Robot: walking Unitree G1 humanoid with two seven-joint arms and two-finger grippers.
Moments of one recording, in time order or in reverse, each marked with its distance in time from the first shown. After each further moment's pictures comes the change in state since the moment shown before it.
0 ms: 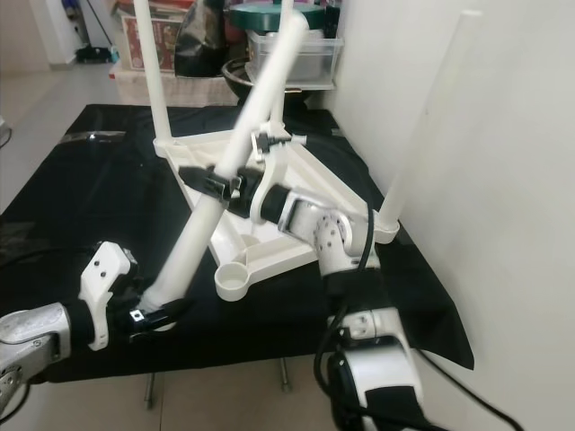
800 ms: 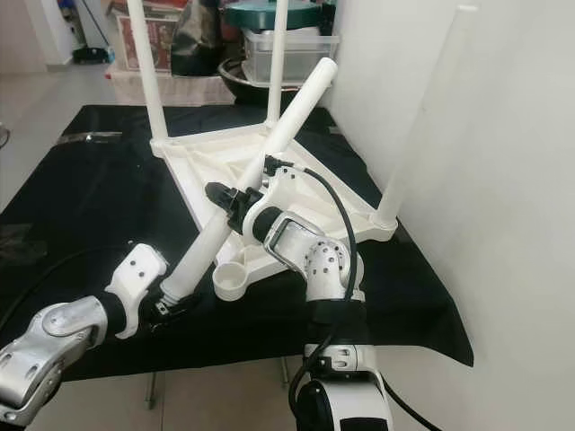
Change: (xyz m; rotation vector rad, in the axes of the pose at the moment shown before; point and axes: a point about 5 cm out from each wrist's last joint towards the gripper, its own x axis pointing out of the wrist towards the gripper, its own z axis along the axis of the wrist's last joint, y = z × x) left arm 0.037 -0.010 -0.005 0.095 0.019 0.046; right arm 0.004 0.002 -0.022 0.260 -0.105 -0.293
